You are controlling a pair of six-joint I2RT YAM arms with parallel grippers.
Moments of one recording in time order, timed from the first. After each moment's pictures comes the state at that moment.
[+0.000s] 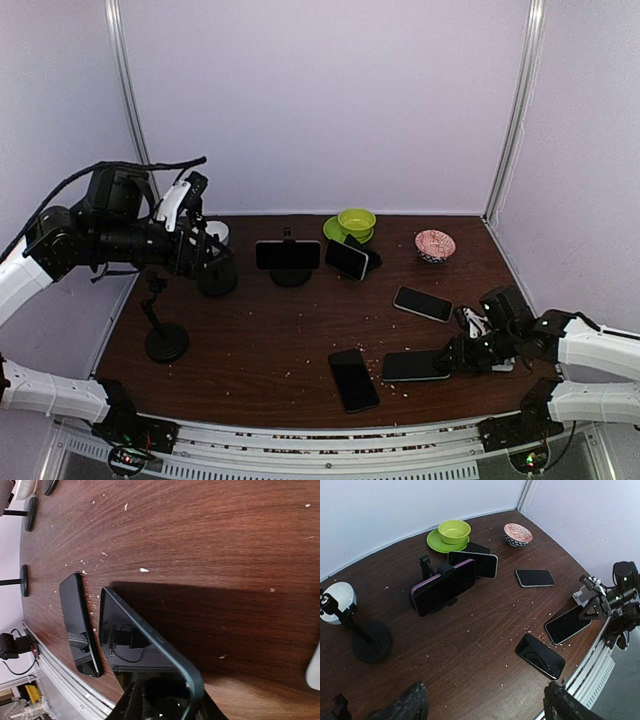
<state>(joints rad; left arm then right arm) -0.76 1.02 1.23 -0.78 0.06 -0.23 0.57 0.87 0.36 -0.45 -0.35 0.76</state>
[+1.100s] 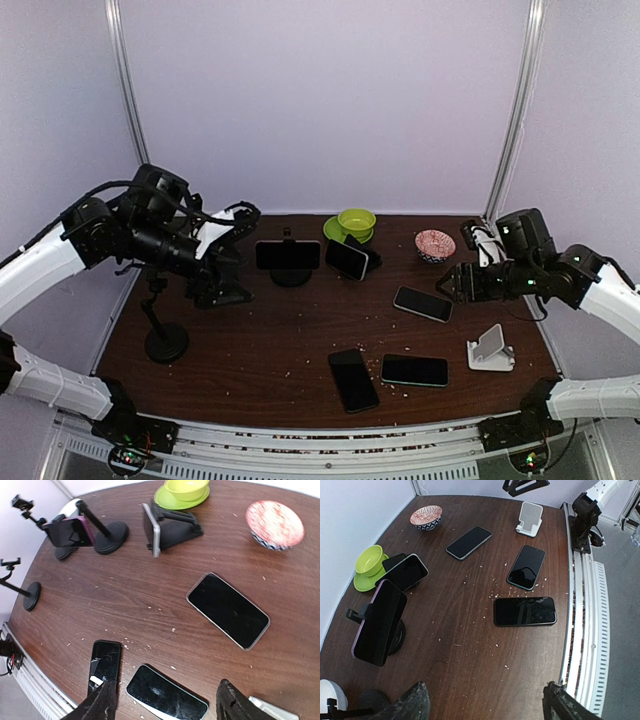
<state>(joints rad) -0.76 1.17 1.25 -0.82 0.40 0.40 0.56 0.94 0.89 -0.68 -0.07 0.39</state>
